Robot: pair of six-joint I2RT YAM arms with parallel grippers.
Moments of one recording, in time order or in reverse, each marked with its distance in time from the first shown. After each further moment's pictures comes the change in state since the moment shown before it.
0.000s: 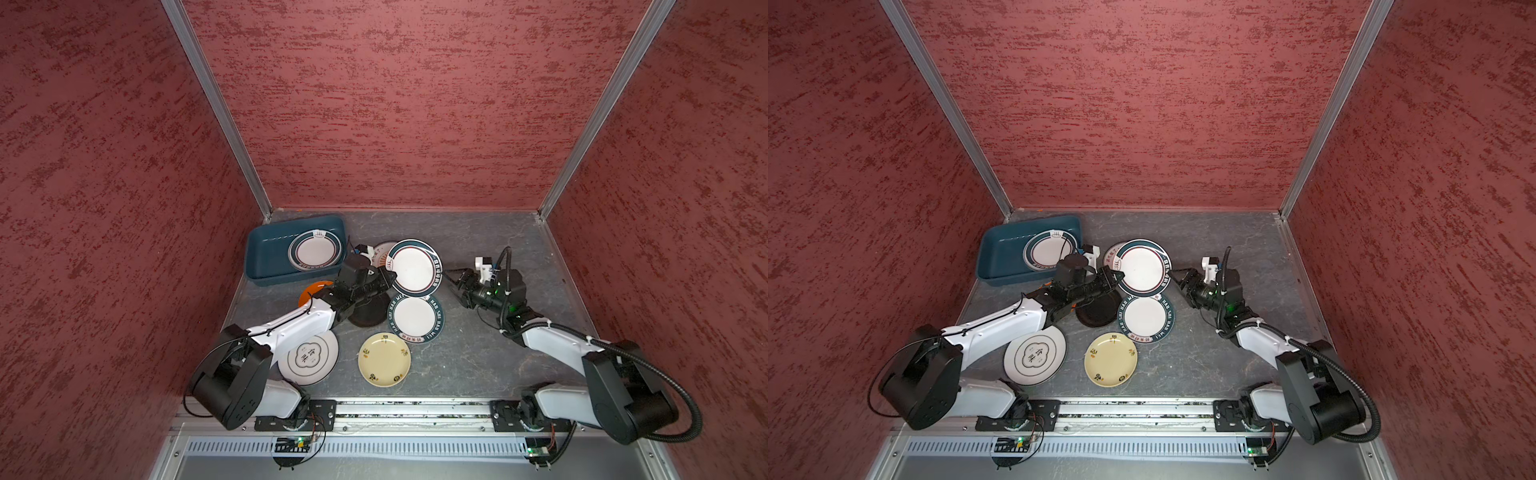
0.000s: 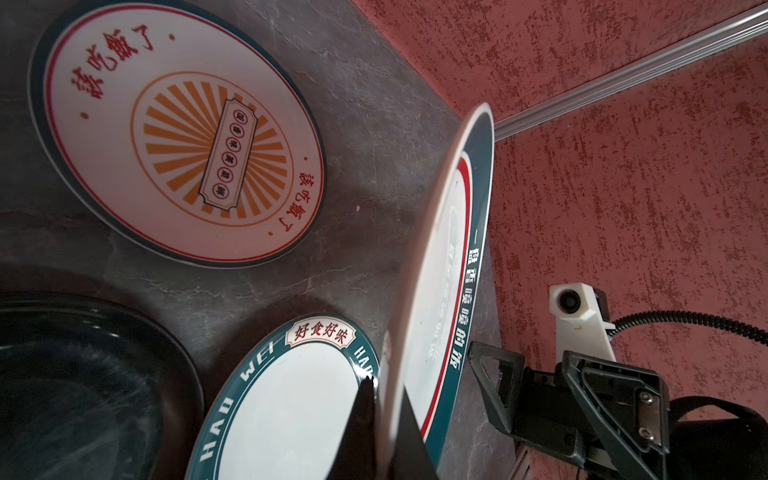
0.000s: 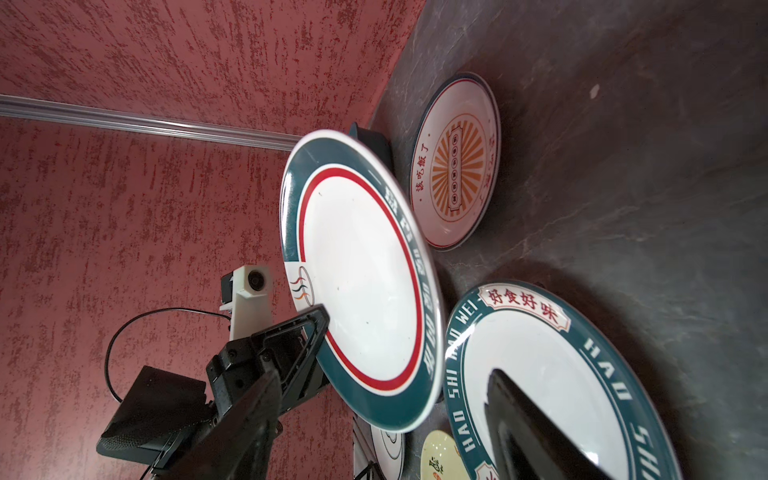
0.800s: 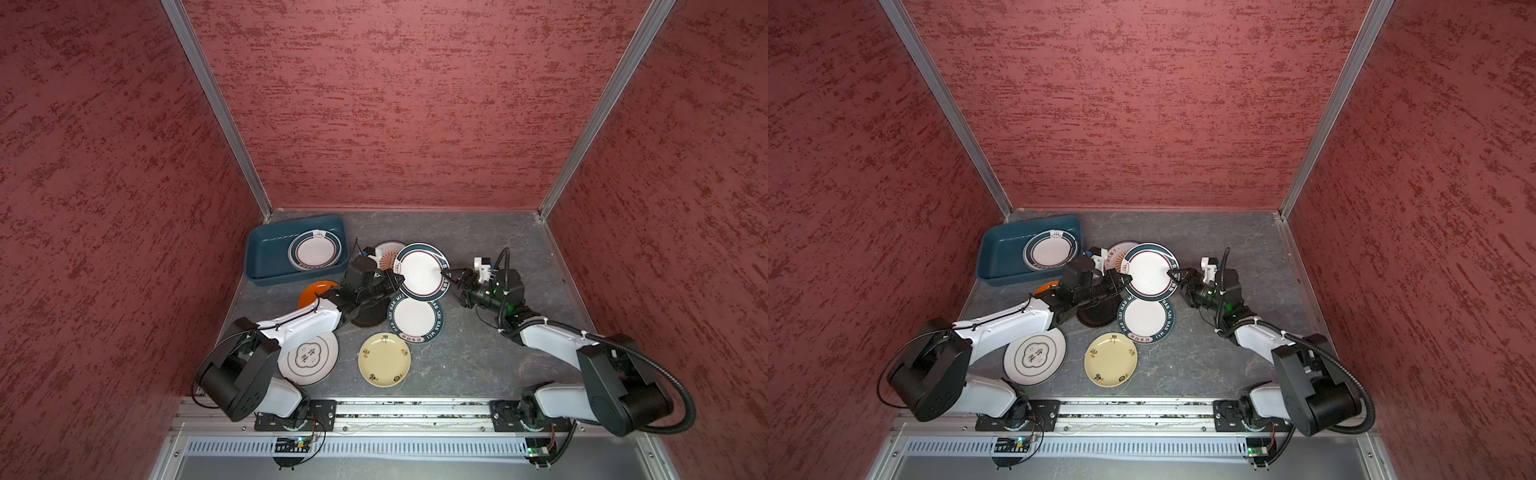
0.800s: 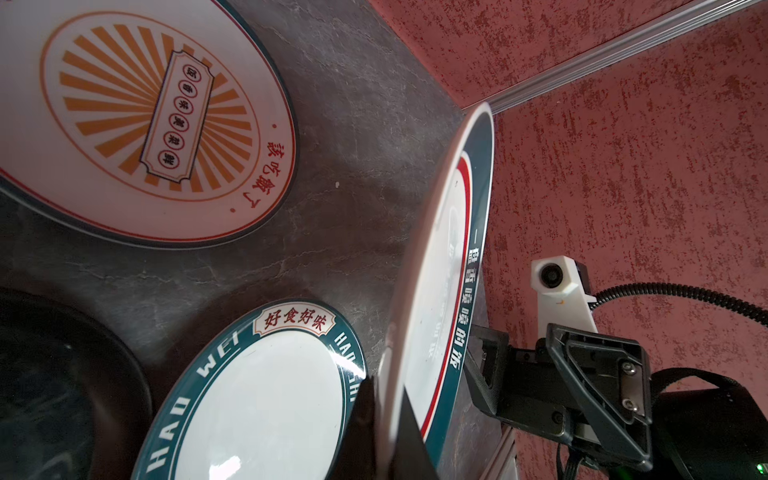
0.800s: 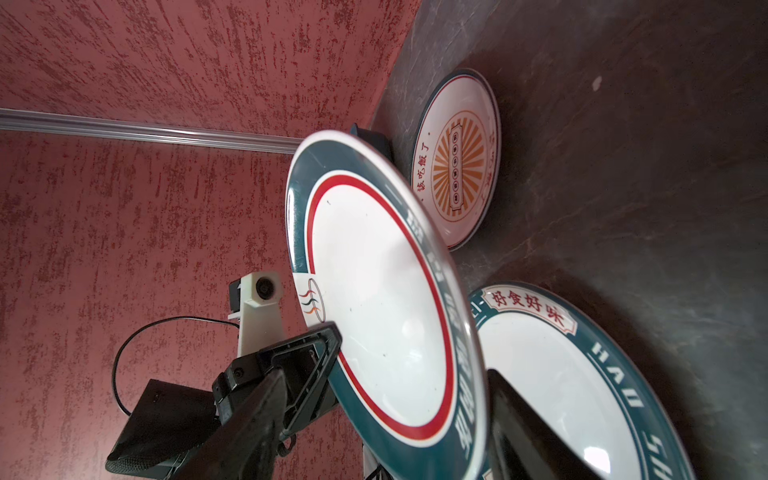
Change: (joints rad) left arm -0.052 0.056 0.000 0.058 0.030 -0.028; right arm 0.000 0.042 0.000 0.056 -0.006 0.048
